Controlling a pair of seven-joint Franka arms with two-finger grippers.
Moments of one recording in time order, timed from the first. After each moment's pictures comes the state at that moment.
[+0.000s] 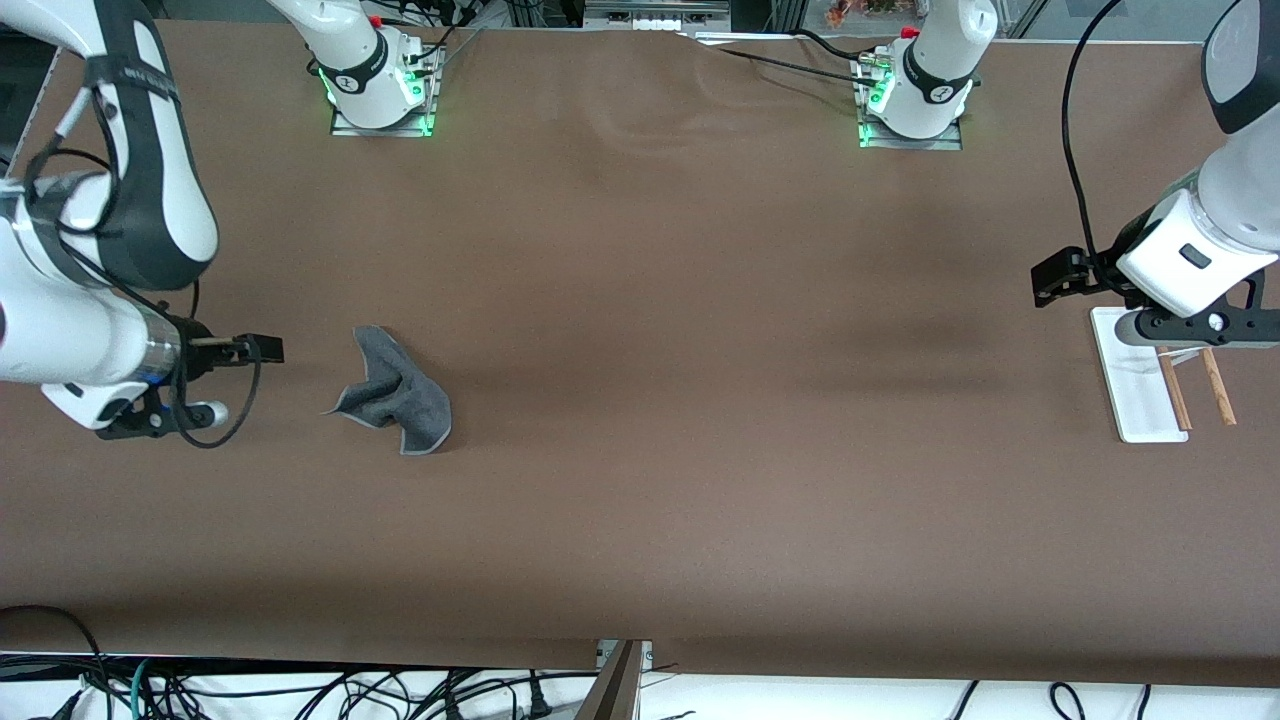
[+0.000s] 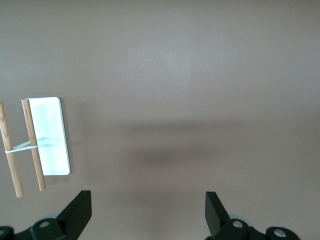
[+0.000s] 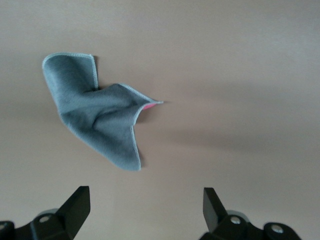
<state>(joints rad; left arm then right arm) -0.08 0.19 -0.02 -1.43 0.06 1.54 -0.09 -0.03 0.45 0.08 -1.49 -0.05 1.72 -0.08</state>
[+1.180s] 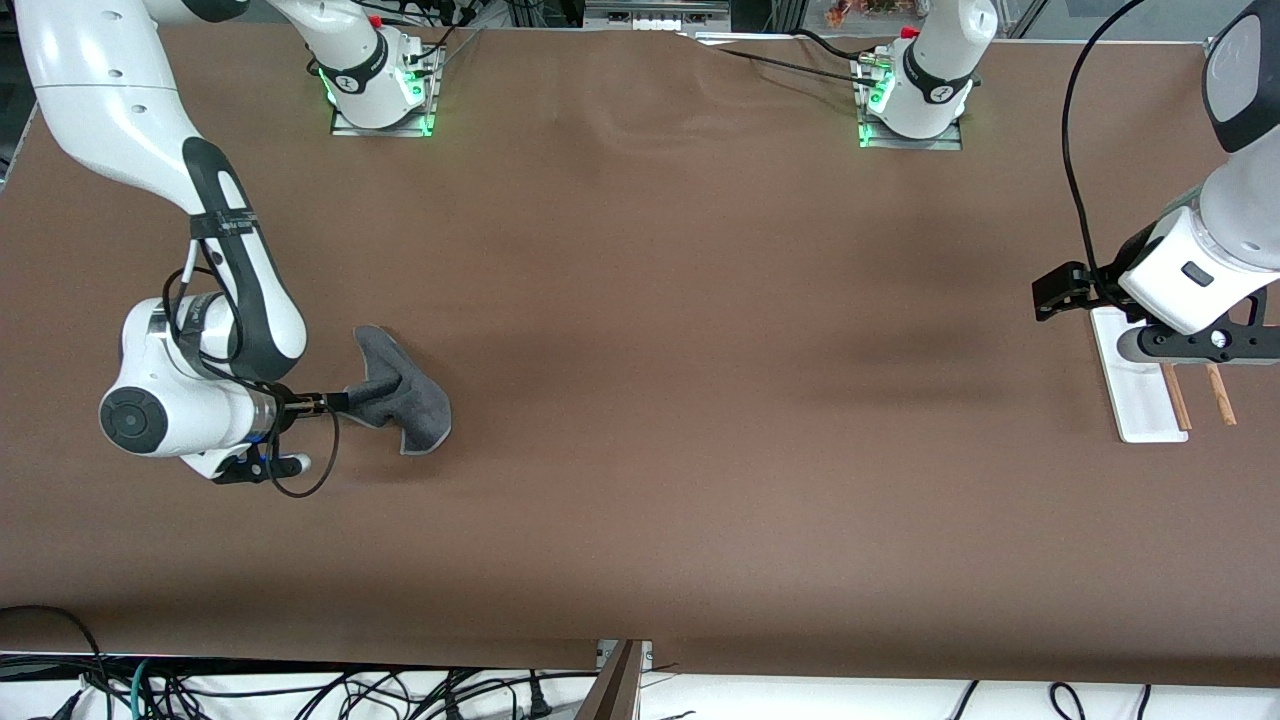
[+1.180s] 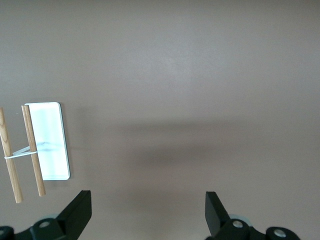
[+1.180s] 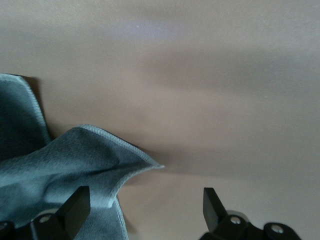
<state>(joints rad) -0.08 0.22 -0.01 -1.40 0.06 1.54 -0.09 -0.03 0.73 0.08 -1.50 -0.05 1.94 -0.06</state>
